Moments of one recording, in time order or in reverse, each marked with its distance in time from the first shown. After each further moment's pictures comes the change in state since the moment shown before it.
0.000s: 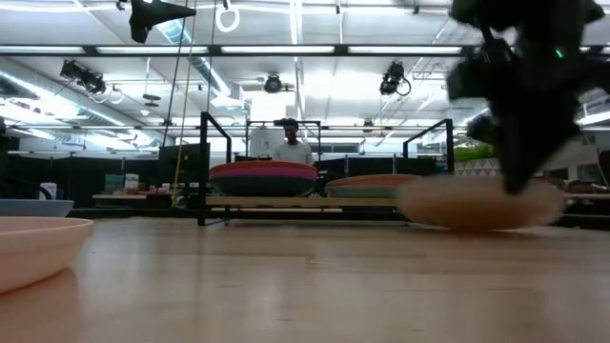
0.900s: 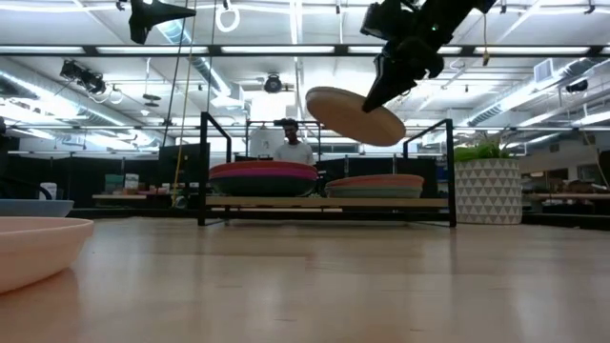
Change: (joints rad) left arm 0.000 0.000 0.000 0.000 0.000 -0.053; right arm -0.382 0.001 0.319 0.110 0.162 -0.656
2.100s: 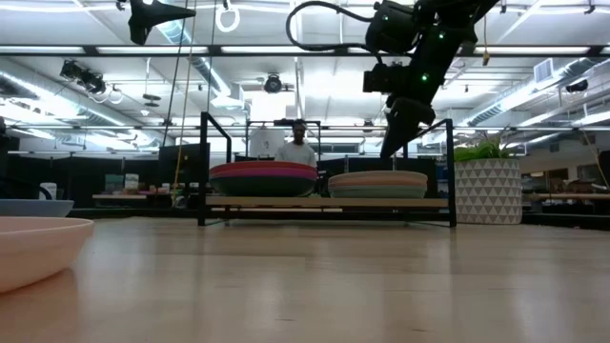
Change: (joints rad) left arm -0.003 0.000 0.000 -0.016 0.024 0.002; right arm -0.156 0.102 -0.035 -0.074 0.043 0.105
